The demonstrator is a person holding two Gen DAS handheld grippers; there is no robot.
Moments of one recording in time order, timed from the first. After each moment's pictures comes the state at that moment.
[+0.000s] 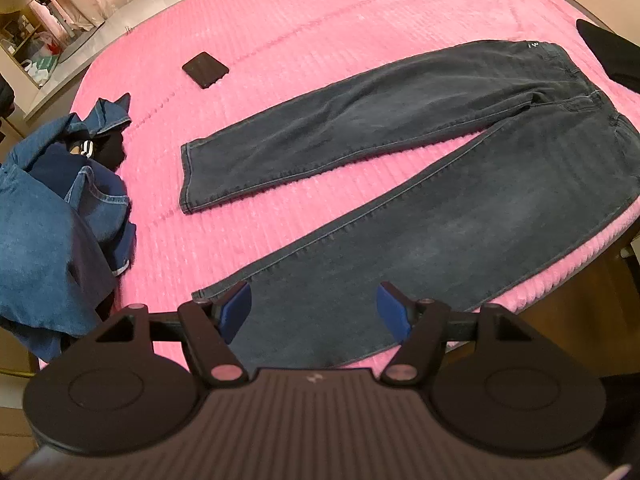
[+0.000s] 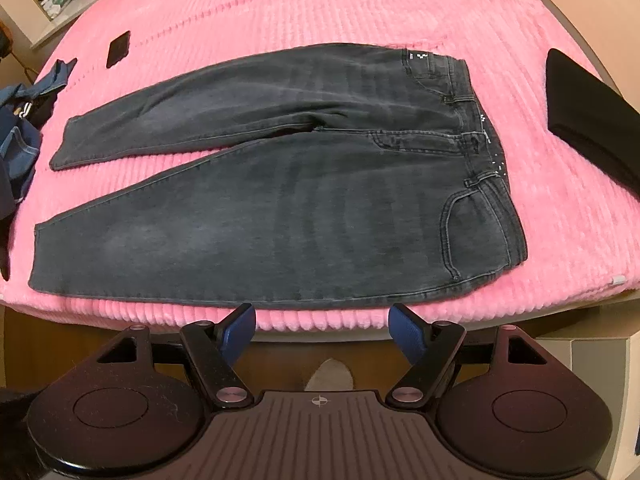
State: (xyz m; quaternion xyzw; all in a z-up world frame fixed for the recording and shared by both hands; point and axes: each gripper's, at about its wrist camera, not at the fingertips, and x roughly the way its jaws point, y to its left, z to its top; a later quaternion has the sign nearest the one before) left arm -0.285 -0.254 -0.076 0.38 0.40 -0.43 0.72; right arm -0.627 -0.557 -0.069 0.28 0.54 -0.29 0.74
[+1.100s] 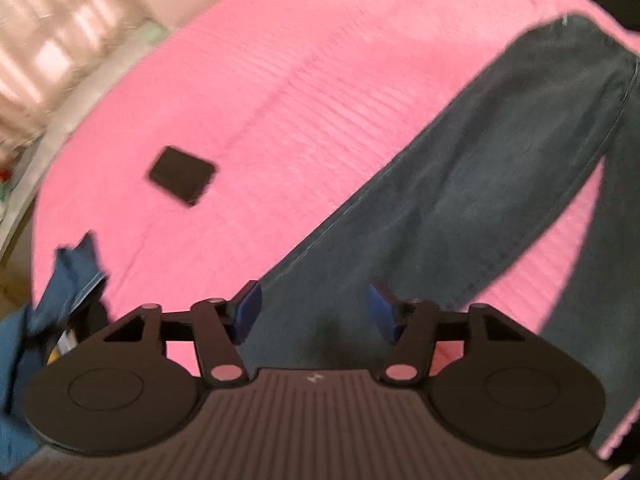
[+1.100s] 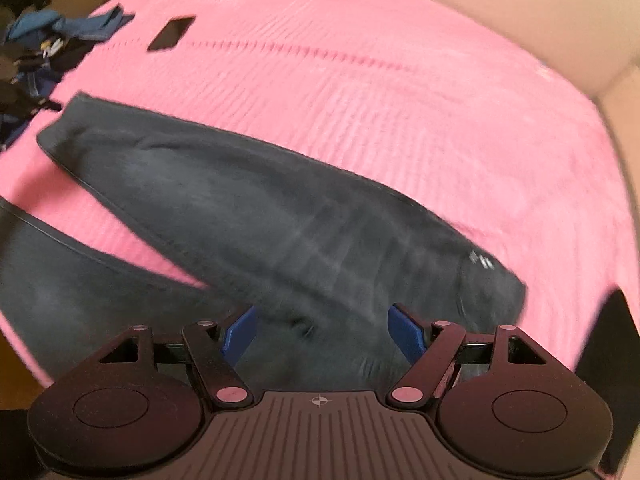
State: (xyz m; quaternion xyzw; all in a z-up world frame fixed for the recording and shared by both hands) left arm -0.092 -0.466 -0.181 0.48 0.29 -0.53 0.64; right arm -0.448 -0.727 -0.130 0.06 0.56 -0.17 0.81
